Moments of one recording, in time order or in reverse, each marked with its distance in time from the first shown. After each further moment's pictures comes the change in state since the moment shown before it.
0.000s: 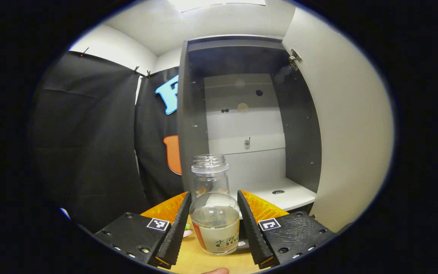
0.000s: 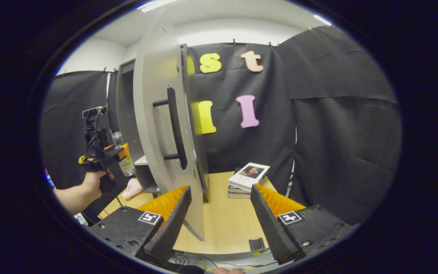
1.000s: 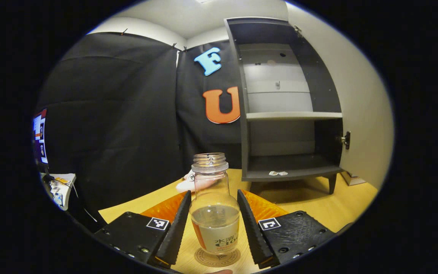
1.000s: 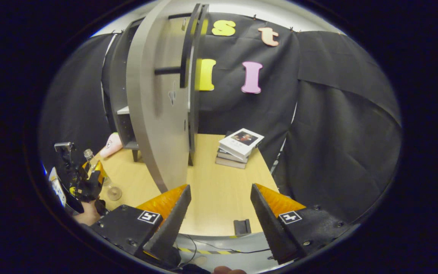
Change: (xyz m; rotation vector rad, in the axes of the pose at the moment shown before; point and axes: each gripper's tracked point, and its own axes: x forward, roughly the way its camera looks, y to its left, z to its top) left arm -0.105 0.065 -0.267 -0.052 0.173 0.223; right arm 0.037 0.007 -0.088 -0.142 0.269 -0.082
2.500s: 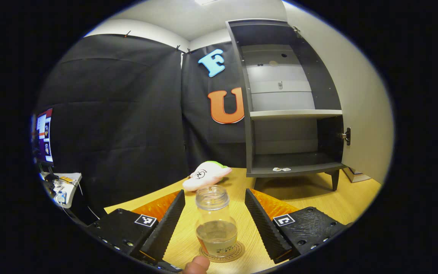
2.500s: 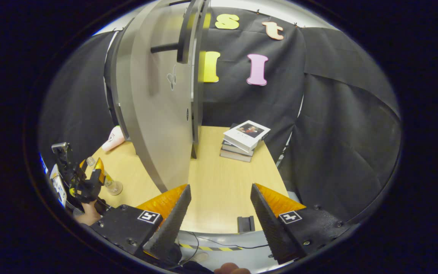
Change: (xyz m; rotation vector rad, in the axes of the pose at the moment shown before) left arm -0.025 0.004 0.016 0.037 -0.055 0.009; right arm 0.017 0.002 -0.006 -0.016 0.019 0.041
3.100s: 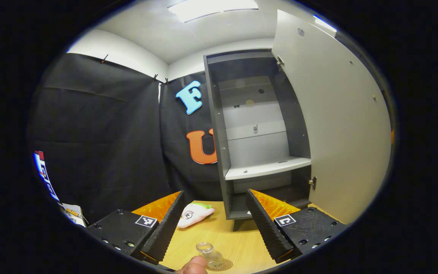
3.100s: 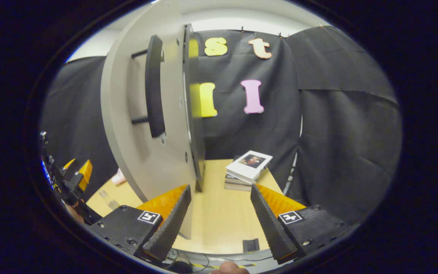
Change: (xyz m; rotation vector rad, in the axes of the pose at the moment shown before) left arm -0.047 -0.026 0.189 0.043 -0.154 -0.161; right arm -0.017 -0.010 0.083 0.133 -0.282 0.148
